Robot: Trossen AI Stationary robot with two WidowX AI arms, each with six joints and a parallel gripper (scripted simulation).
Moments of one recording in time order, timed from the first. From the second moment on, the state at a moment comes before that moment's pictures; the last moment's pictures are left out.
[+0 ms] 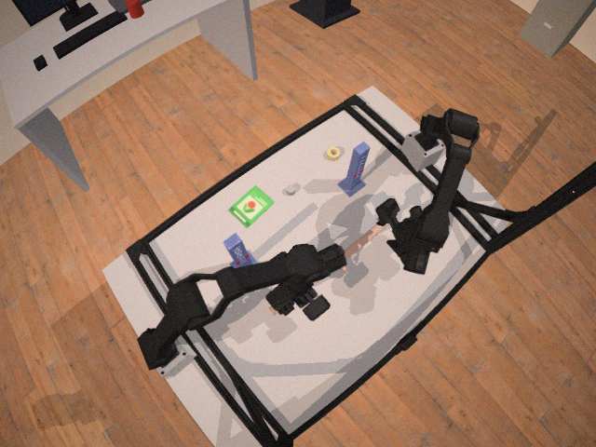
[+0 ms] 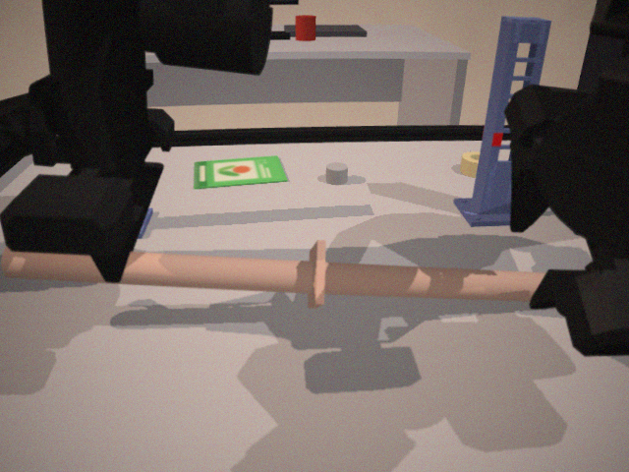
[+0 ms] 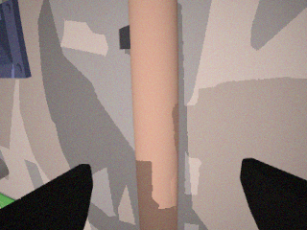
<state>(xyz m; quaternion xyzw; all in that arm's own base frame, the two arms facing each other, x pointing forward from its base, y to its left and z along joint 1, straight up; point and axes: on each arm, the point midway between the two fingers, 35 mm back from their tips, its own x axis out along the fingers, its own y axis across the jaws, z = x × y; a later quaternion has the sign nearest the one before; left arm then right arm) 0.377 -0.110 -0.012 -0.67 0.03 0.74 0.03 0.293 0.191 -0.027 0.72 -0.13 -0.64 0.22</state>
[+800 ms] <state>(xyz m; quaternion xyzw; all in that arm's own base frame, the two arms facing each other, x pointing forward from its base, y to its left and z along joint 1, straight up) 0.377 -0.110 -0.012 -0.67 0.02 0.74 0.03 0.304 0.159 -0.033 0.74 0.02 -0.67 0.08</state>
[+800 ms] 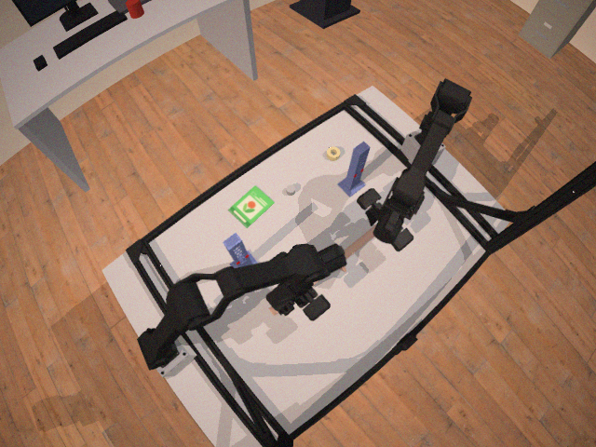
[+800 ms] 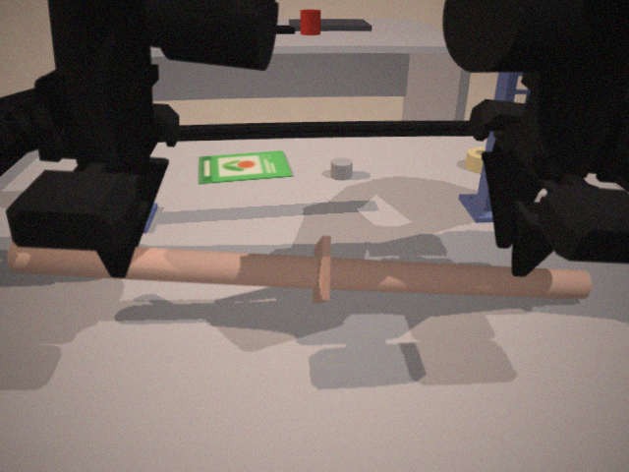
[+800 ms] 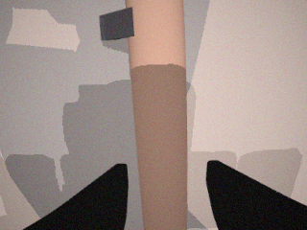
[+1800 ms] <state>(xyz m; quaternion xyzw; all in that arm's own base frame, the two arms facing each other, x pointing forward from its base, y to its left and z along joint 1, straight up) 0.377 -0.110 -0.012 -0.67 0.02 0.74 0.03 0.309 0.155 -0.054 0.75 0.07 -0.66 0.06</state>
